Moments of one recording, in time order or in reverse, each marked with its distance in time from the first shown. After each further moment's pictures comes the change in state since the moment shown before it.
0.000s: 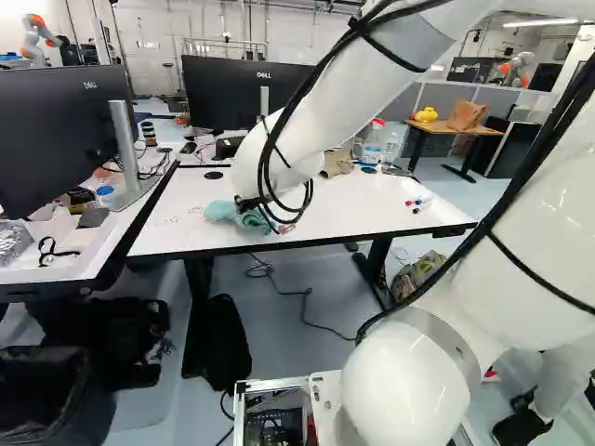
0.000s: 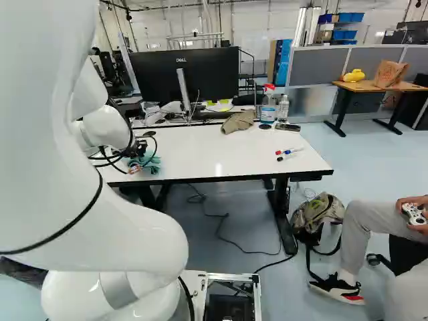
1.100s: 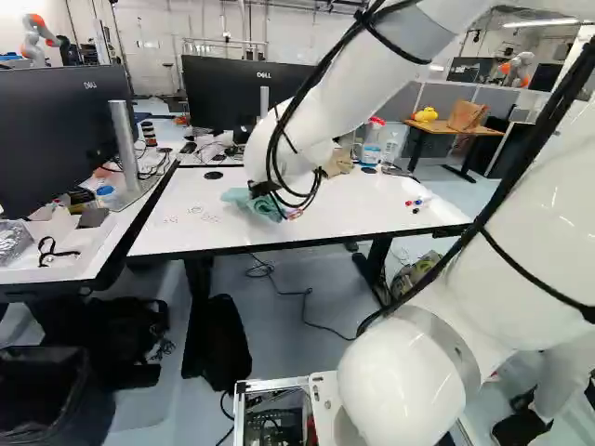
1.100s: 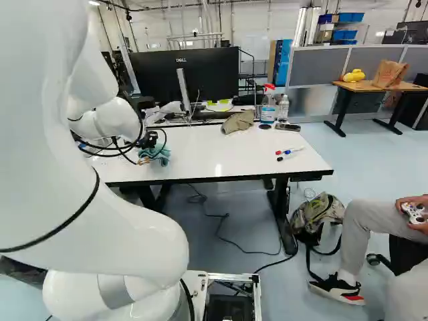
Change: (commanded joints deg) arm -4.4 -1.6 -4.3 0.0 0.0 0.0
